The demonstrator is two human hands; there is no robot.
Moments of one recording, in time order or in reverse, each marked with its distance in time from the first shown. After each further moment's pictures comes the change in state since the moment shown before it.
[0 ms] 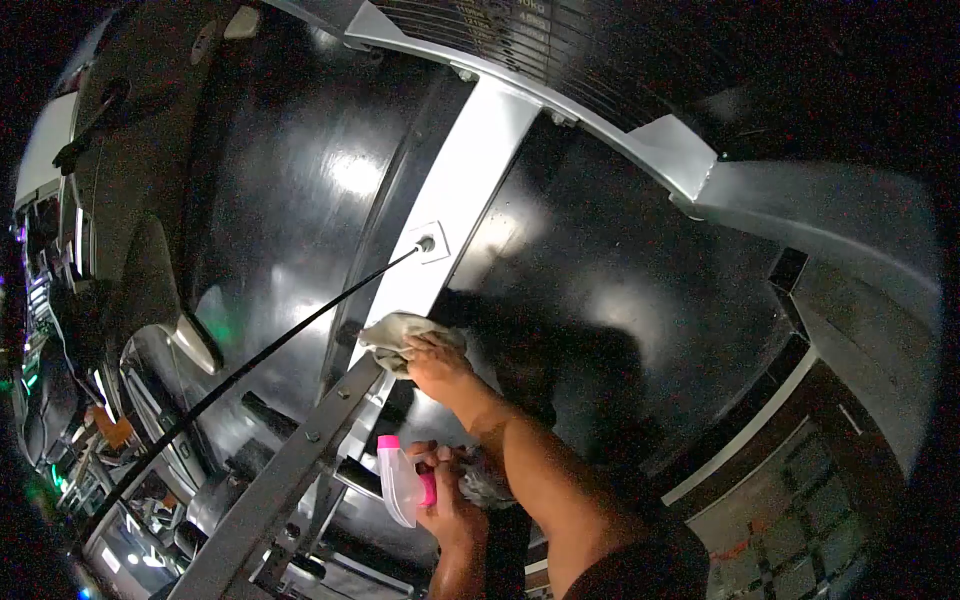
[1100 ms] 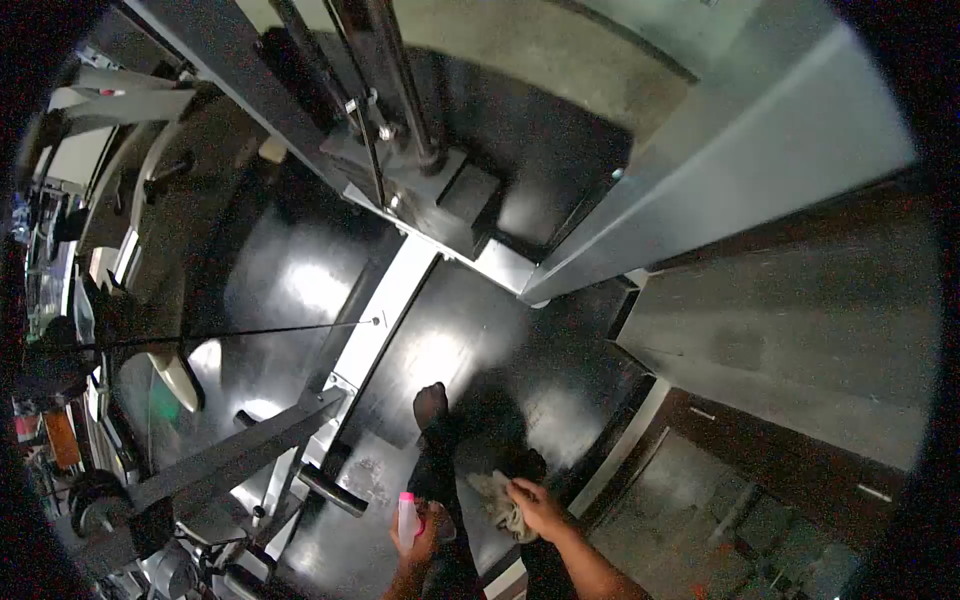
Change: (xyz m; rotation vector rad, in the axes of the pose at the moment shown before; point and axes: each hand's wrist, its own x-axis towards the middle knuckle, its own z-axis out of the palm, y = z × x) left_hand -0.229 0.074 -0.076 0.242 -0.327 0.101; right_hand -0.458 -0.099 -0.256 0.908 0.165 0.910
